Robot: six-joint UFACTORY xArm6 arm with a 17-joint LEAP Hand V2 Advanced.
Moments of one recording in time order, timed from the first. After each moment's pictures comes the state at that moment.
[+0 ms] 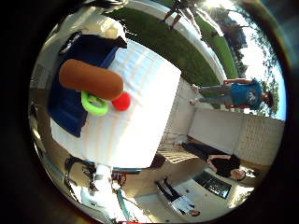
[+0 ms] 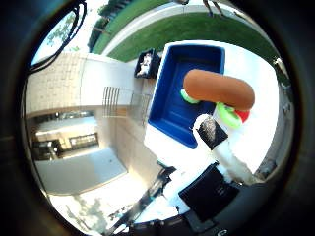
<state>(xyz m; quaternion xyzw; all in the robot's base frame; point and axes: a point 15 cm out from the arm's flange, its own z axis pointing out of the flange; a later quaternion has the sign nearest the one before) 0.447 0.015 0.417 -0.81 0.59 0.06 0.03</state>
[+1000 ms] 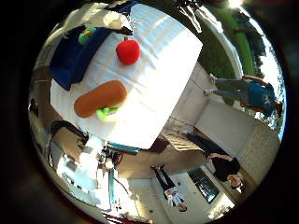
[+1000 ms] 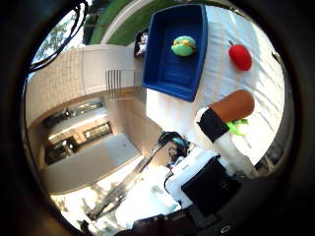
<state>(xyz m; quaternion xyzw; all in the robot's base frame) 0.337 -0.049 0.361 -0.82 0.55 0.16 -0.04</state>
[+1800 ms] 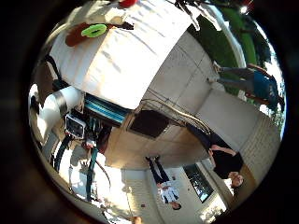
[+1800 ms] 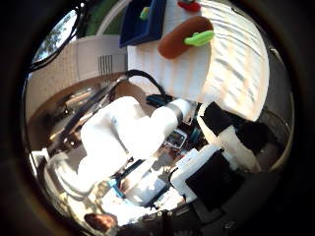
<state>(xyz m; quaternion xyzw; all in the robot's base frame) 0.189 -0.194 0.330 -0.83 0.53 0.16 -0.09</state>
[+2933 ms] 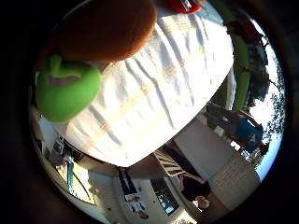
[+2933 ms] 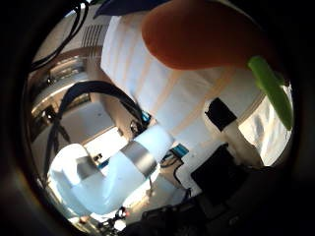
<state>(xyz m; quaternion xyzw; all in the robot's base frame) 0.280 -0.052 0.161 -0.90 0.40 0.13 -0.15</state>
